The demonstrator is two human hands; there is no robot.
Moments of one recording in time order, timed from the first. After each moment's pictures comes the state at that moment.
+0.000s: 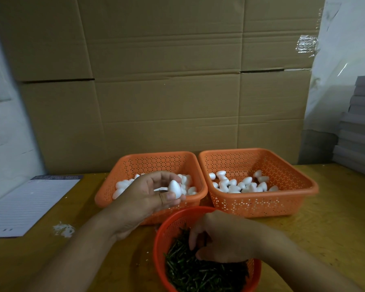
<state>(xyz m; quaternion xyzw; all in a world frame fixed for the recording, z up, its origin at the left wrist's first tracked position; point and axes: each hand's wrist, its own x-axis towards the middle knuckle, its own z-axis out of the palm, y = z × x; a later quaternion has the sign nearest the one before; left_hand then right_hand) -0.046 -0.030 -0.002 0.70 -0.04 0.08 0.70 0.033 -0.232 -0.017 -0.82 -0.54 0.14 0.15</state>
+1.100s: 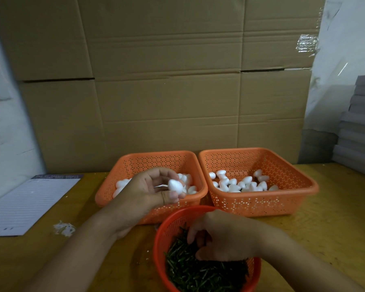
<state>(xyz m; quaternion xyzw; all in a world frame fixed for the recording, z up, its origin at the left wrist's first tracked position) -0.050 -0.033 0.004 0.72 -0.06 0.11 0.68 0.032 -0.231 -0.017 -0.82 -0.52 0.15 0.16</state>
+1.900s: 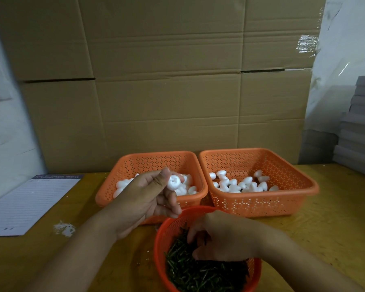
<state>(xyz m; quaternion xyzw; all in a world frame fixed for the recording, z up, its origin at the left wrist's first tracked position) -0.054 -0.039 0.010 0.68 -0.03 0.06 0.73 0.035 -0.231 -0.021 -0.82 -0.52 0.16 0.16</state>
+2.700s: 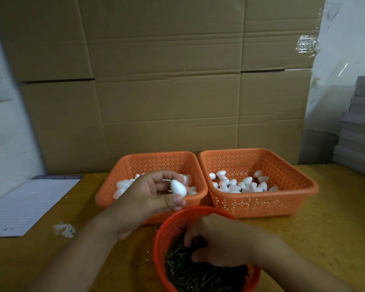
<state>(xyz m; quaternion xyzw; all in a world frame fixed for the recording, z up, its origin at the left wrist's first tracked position) -0.052 -0.036 0.005 0.71 -0.04 0.07 0.69 0.036 -0.225 -0.032 -0.82 -0.55 0.12 0.14</state>
